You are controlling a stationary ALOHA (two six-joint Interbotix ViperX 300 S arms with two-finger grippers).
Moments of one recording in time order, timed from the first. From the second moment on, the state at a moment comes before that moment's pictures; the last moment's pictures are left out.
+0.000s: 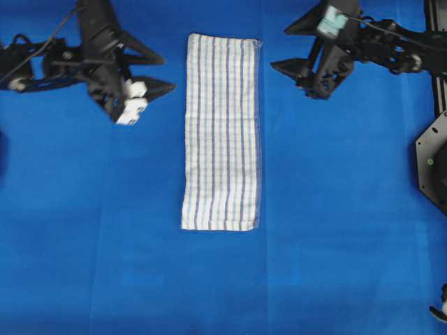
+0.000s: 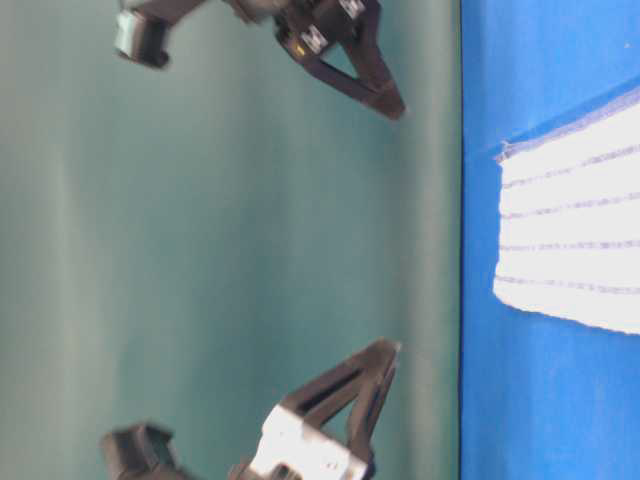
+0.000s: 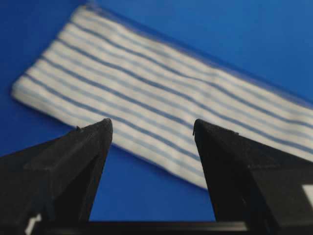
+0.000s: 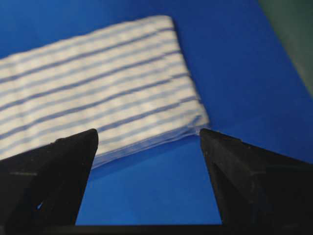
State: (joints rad) left arm 0.31 -0.16 0.83 -0.07 -0.11 -0.10; right arm -0.46 -0.20 0.84 0.44 -0.04 -0.34
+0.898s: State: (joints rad) left arm 0.51 0.34 0.63 -0.07 -0.36 -0.03; right arm -0.53 0.21 0.71 0.53 -0.20 -0.33
